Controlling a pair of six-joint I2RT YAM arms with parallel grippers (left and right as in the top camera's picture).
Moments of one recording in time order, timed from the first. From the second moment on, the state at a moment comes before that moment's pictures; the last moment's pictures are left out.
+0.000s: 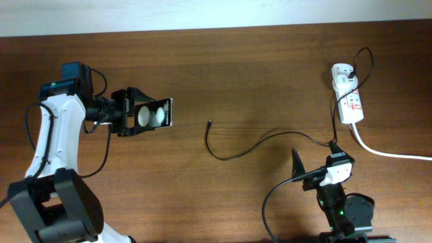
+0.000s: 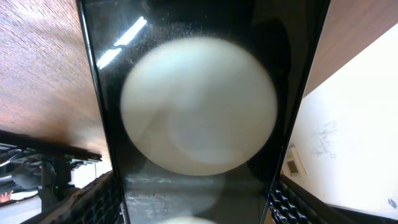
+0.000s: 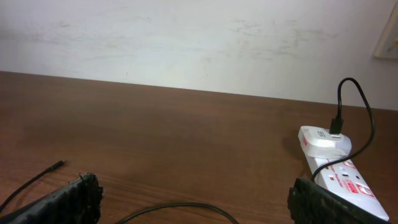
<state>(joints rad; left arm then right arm) 0.19 1.78 1.46 -1.18 0.83 -1.26 0.02 0.01 0.01 -0.06 -0.15 -0.03</state>
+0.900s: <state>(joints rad) 0.19 1.78 1.46 -1.35 0.86 -1.15 0.02 0.01 0.01 -0.06 -0.15 -0.03</state>
